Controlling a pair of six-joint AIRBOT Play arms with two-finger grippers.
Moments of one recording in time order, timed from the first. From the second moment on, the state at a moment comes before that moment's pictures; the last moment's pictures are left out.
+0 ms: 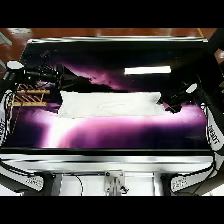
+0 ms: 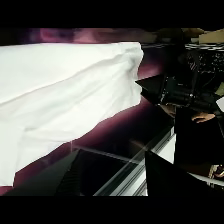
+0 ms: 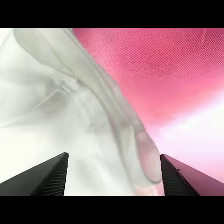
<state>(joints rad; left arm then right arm) 0.10 -1.73 1.61 0.44 -1.35 -1.33 -0.19 -1.71 1.25 -1.13 0.99 1.66</state>
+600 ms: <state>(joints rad) 0.05 -1.69 1.61 0.41 -1.33 -1.30 -0.19 -1.57 1.28 -0.97 1.03 1.46</state>
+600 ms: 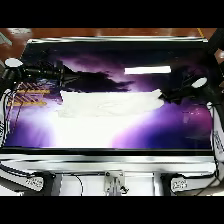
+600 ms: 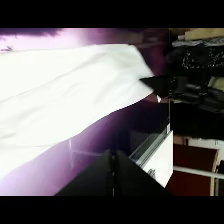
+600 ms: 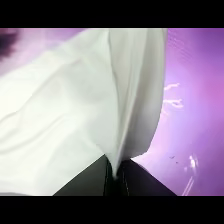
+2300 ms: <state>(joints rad) -0.27 -1.42 1.42 0.49 -0.89 -1.24 -0.03 -1.01 1.28 -0.86 1.27 1.55</state>
